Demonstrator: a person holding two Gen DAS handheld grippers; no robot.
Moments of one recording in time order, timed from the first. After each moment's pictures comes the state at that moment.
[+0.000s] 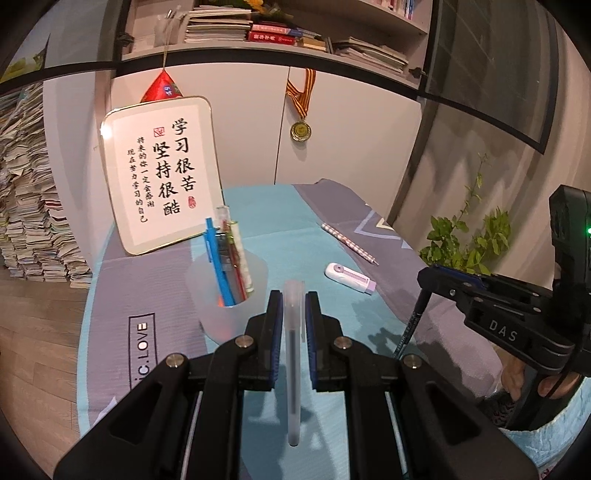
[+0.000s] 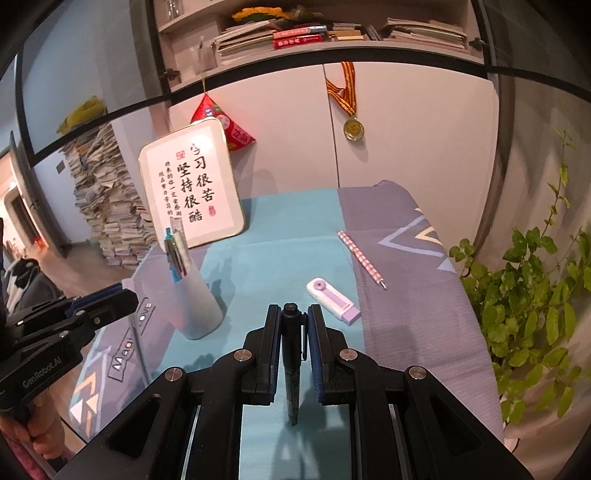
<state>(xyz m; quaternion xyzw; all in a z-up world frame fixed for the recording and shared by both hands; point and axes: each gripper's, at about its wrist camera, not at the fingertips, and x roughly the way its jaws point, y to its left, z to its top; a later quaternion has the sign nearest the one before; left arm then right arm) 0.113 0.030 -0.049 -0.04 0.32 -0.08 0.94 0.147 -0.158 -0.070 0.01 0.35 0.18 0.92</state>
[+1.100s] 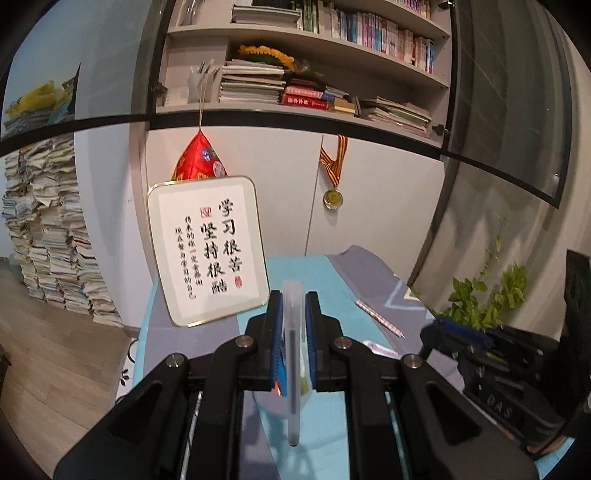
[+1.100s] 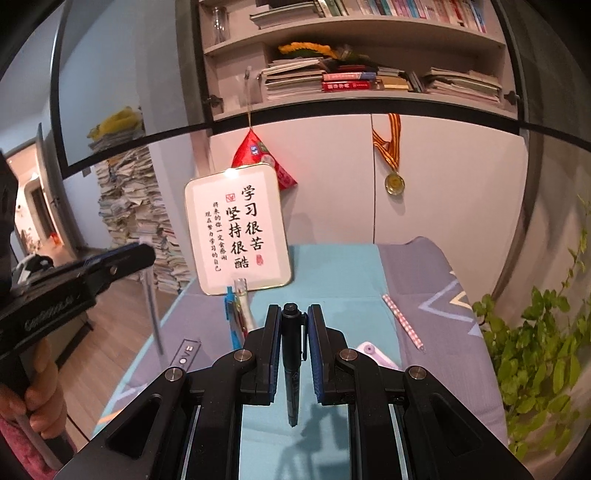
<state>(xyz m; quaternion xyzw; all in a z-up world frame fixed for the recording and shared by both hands) 0.128 0.073 0.018 -0.05 0.23 -0.03 0.97 0.144 -0.100 -0.021 -0.01 0.29 0.22 0.93</state>
